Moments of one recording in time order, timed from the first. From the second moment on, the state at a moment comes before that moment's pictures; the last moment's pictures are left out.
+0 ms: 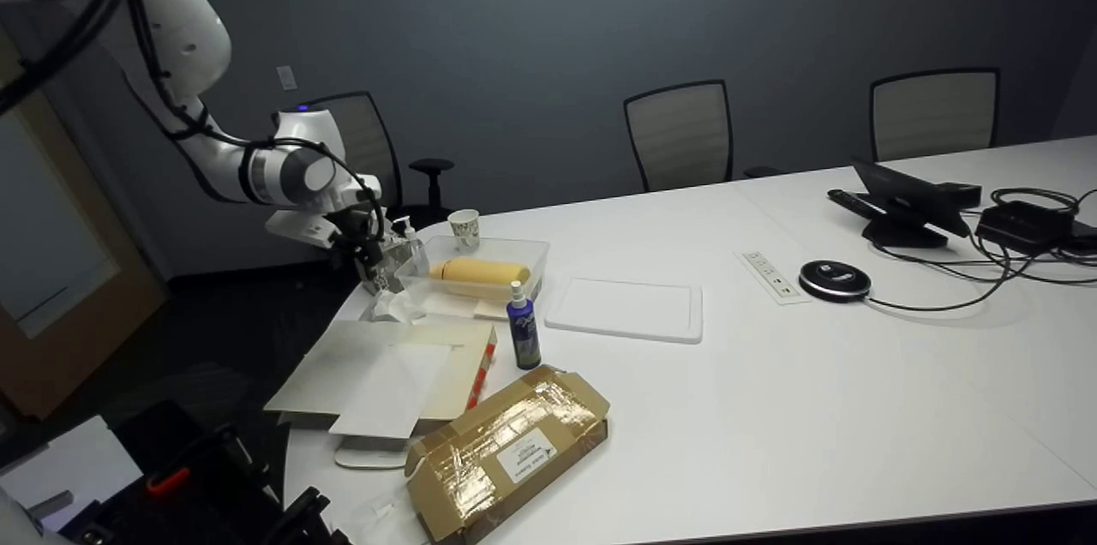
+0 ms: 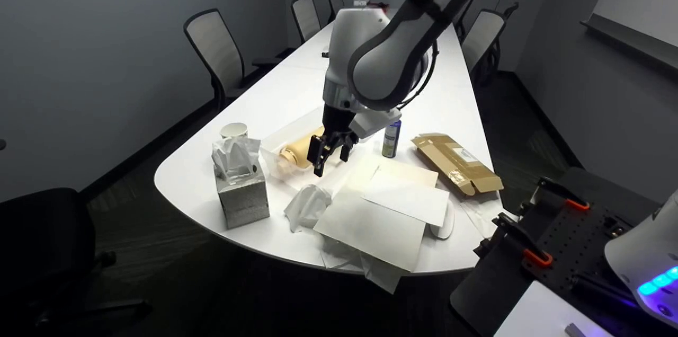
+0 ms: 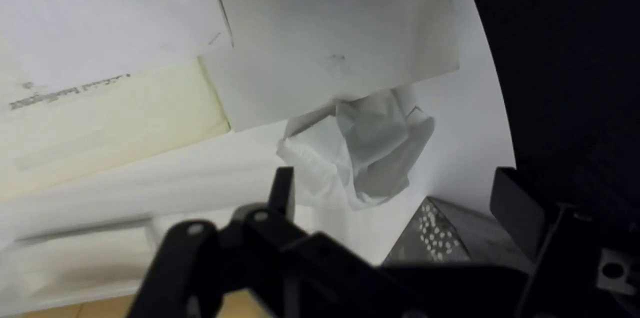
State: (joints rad) arm 0.20 0.56 0.21 -2.11 -0.04 2.76 0.20
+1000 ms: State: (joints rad) arm 0.45 0.96 -0.02 -1.74 -0.05 2.75 0.25
